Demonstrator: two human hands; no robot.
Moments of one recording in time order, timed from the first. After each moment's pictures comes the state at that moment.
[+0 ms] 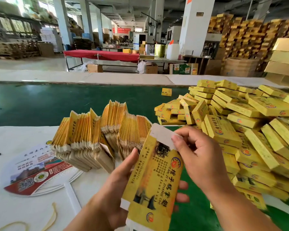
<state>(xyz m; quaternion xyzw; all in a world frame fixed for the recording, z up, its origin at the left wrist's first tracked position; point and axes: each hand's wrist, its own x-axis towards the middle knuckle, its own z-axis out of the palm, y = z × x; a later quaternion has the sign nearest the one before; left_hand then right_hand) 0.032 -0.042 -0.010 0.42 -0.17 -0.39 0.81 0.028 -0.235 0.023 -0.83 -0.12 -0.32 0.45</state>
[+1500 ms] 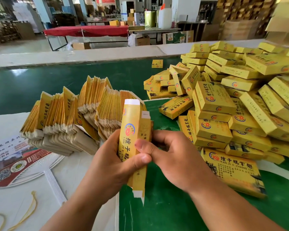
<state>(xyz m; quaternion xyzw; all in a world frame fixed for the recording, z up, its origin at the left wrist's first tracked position) 0.030 -0.059 -0.021 0.68 -0.22 -0.07 0.70 0.005 -0.224 -0.006 -0.77 -0.11 -0.05 0.62</state>
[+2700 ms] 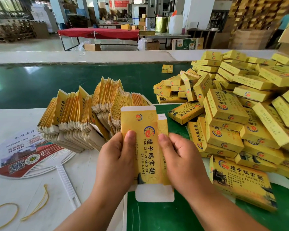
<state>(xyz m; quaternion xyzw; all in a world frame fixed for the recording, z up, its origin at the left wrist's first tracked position) 0.029 -0.067 -0.024 0.73 -0.07 0.12 0.67 0.012 -0.209 -0.022 -0.81 -0.06 -0.18 0.55</state>
